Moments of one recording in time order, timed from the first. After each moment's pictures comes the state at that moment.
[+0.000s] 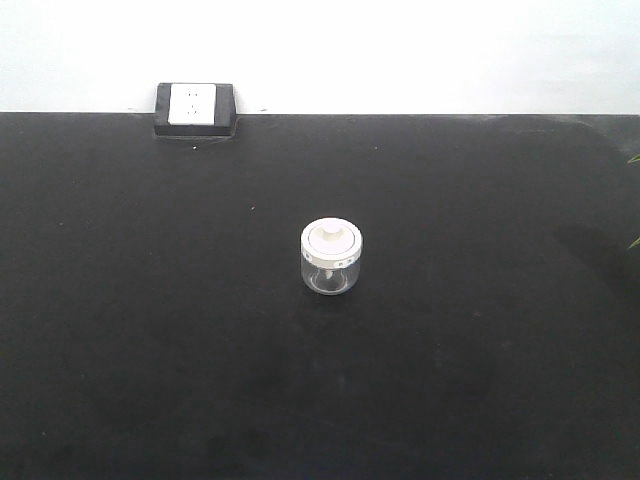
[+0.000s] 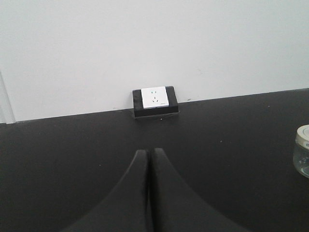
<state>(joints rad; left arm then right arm) -0.04 0.27 -0.12 0.09 -0.04 -0.06 -0.05 0.17 -0.11 -0.34 0.00 0.41</state>
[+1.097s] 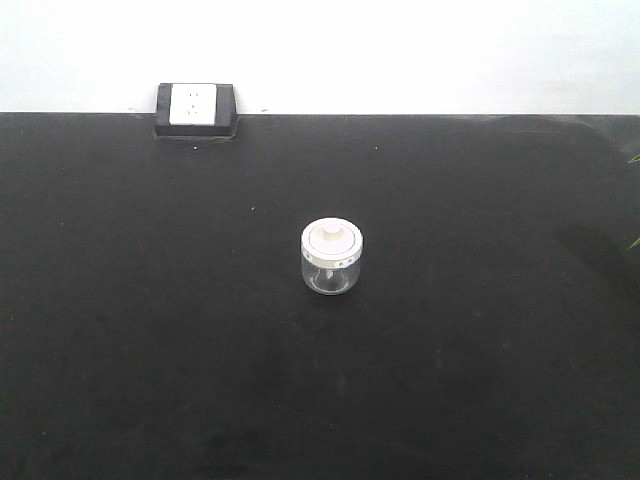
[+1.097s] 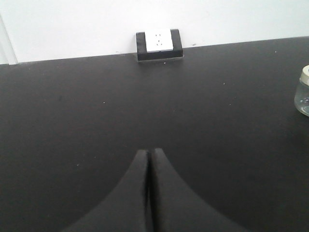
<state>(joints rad) -0.04 0.02 -0.09 0.07 0.36 -0.06 -0.05 0.17 -0.11 -0.34 0.00 0.41</state>
